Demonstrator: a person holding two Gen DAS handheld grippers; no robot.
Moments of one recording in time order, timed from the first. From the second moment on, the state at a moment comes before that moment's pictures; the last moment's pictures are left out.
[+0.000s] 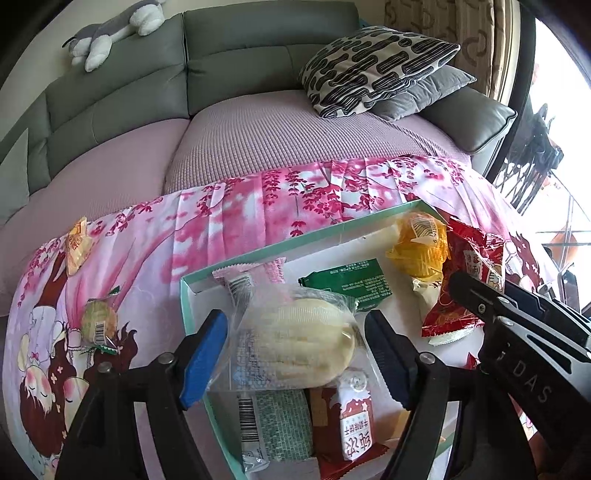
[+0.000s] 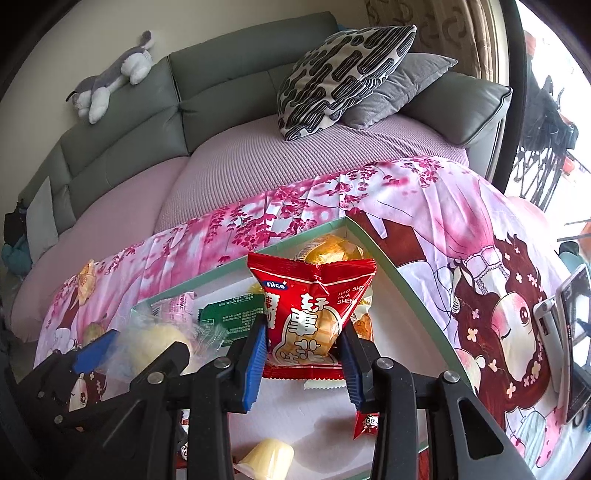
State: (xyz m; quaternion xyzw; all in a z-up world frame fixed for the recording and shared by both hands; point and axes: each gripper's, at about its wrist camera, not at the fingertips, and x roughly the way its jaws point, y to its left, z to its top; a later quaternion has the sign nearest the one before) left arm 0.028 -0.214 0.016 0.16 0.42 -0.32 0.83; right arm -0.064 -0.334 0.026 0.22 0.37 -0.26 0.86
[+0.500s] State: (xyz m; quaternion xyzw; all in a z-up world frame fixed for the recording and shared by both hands) left arm 0.031 -0.201 0.024 0.16 0.41 -0.31 0.84; right arm -0.063 -0.335 0.027 0.22 0.38 -0.28 0.86
